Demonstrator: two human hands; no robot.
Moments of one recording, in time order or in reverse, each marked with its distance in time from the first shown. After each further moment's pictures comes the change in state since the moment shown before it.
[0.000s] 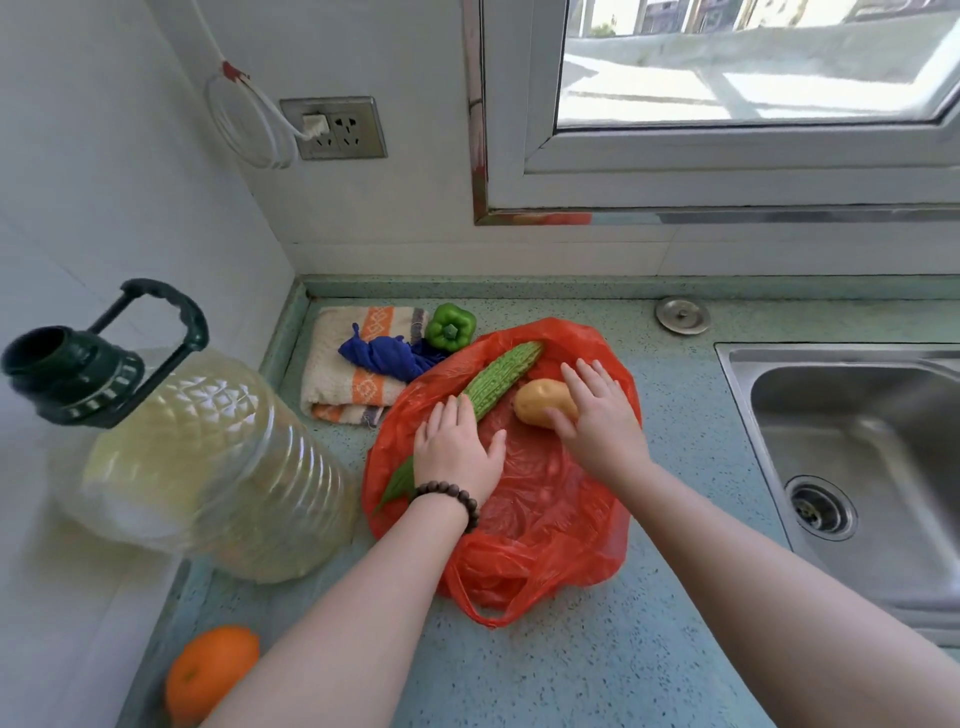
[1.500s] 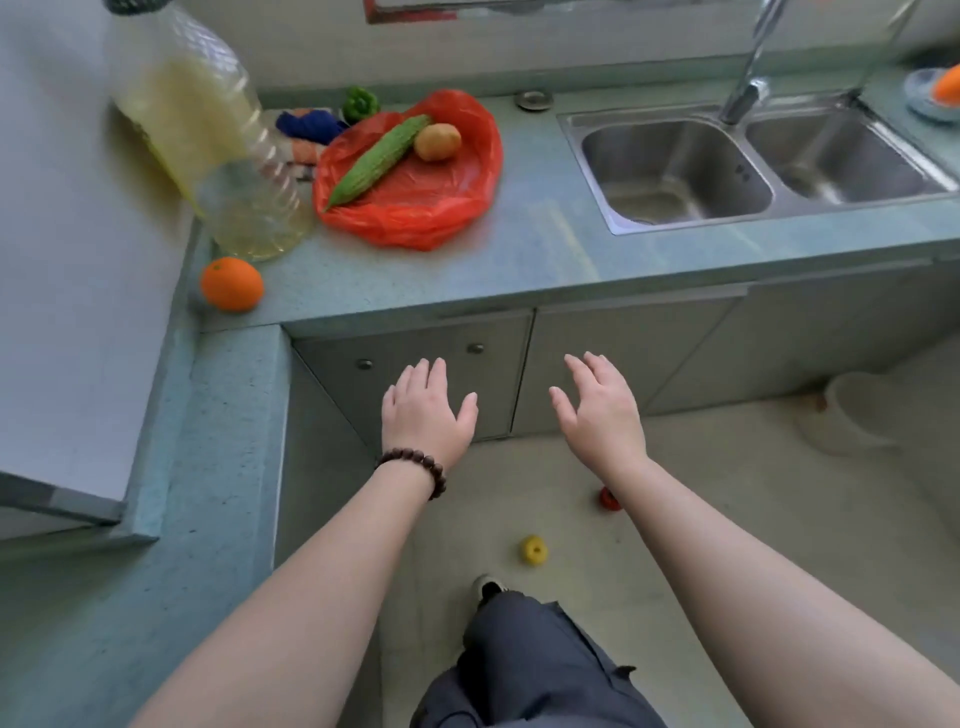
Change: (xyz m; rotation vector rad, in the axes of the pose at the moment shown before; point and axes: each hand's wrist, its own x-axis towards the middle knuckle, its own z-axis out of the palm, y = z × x) left_hand -0.486 -0.040 0.042 -0.040 -0.067 0.159; right_hand -0.556 -0.024 -0.010 0.092 0.090 0.355
